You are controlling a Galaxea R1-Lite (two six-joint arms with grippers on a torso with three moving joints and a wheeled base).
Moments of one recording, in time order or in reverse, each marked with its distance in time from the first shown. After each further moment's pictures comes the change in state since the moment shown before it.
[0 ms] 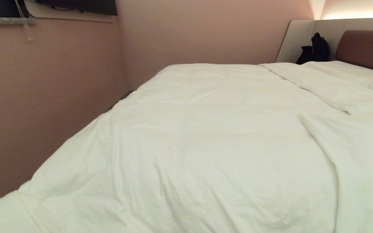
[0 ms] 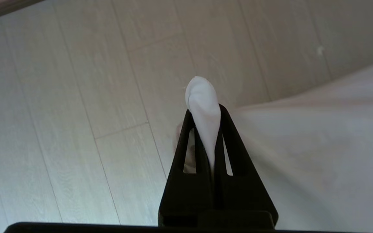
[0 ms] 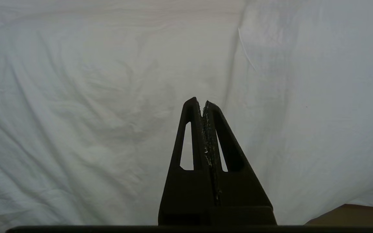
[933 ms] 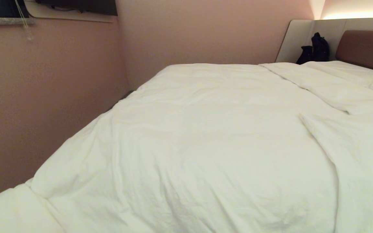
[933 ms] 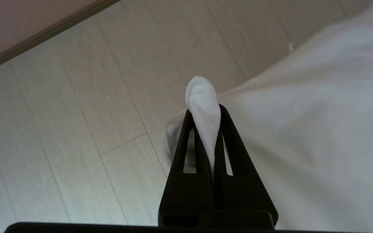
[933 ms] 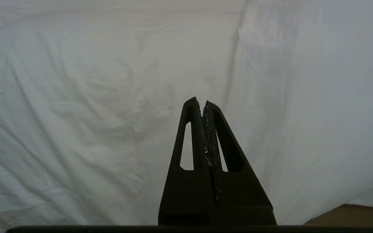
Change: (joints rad) left arm -0.119 -0.305 0.055 0.169 0.002 0.023; right arm 0.000 0.000 0.000 0.000 0.000 0.000
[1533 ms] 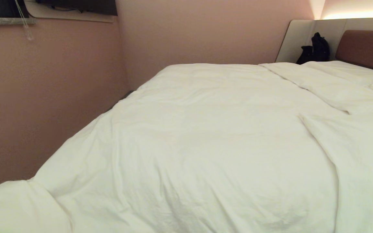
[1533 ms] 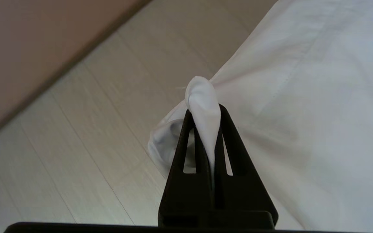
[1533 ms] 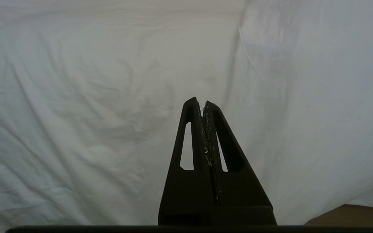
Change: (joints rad) left arm -0.204 -0.153 -0.074 0.179 0.009 0.049; right arm 0.000 0.000 0.000 0.000 0.000 0.000
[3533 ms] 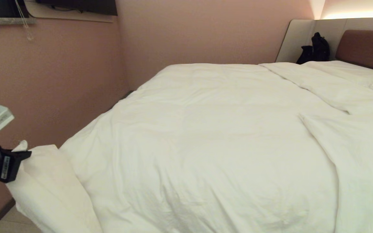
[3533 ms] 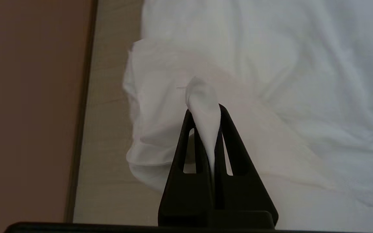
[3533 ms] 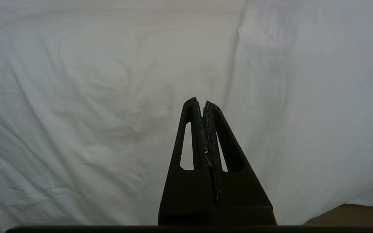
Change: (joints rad) left arm -0.664 0.004 -0.201 0.016 -0.201 0.241; right arm 0.000 0.000 0.000 0.000 0.000 0.000
